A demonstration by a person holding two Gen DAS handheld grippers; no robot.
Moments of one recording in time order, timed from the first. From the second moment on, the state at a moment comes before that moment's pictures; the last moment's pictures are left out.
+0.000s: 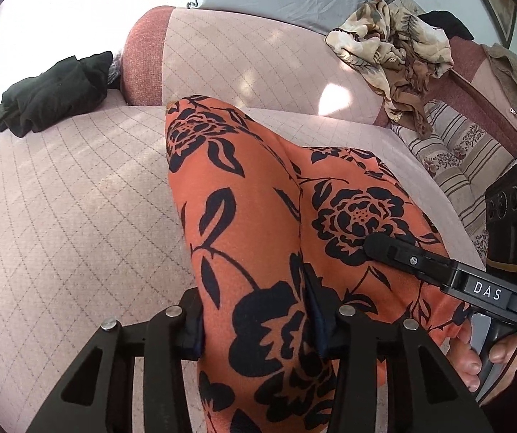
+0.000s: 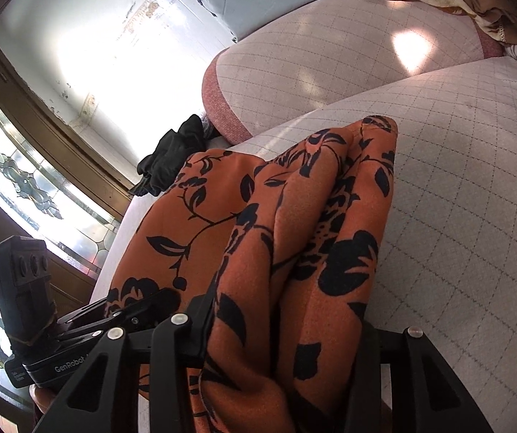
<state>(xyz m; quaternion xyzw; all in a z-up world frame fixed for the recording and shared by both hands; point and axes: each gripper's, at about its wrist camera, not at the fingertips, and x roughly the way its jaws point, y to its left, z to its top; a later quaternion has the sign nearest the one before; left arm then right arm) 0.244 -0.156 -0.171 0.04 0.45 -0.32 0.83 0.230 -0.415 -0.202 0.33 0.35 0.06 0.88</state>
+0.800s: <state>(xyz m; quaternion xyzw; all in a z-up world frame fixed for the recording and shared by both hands) 0.137 -0.054 -0.166 0.06 0.44 -0.26 0.86 0.140 -0.314 -0.207 0.36 0.35 0.10 0.86</state>
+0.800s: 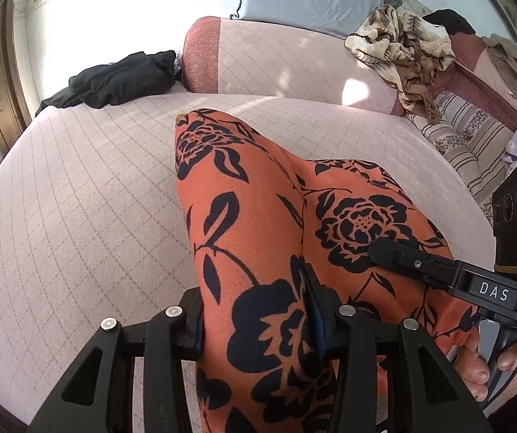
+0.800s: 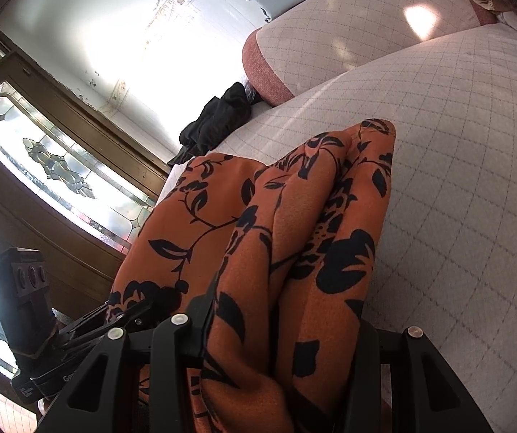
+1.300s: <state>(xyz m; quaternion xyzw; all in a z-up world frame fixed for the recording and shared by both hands) 0.114 -0.034 -0.183 0.08 0.45 -0.24 0.86 0.125 -0.299 -0.220 0.36 0.37 0.10 0.85</state>
